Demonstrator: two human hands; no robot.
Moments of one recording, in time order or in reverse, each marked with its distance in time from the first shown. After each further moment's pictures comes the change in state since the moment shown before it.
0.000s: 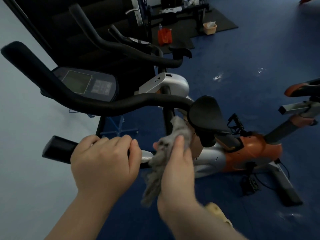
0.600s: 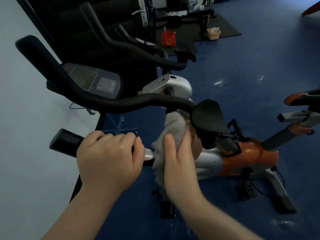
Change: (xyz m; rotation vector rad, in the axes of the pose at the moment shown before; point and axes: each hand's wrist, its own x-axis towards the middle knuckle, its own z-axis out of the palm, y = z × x) left_hand 0.001 0.001 0.000 -0.017 0.017 -0.029; right_hand 0.014 0.003 -0.023 -0.442 -0.240 -0.466
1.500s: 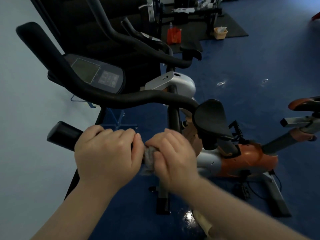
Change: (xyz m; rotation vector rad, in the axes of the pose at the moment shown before) left_hand 0.001 -0.001 0.002 0.031 0.000 -0.004; right_hand 0.032 0.026 -0.015 -0.579 -0.113 -0.947
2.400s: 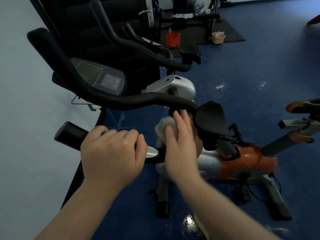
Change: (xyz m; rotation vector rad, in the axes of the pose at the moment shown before) left_hand 0.000 0.001 -0.001 -0.026 0.021 -0.016; right_hand 0.022 -0.021 0.001 0.320 0.066 0.815
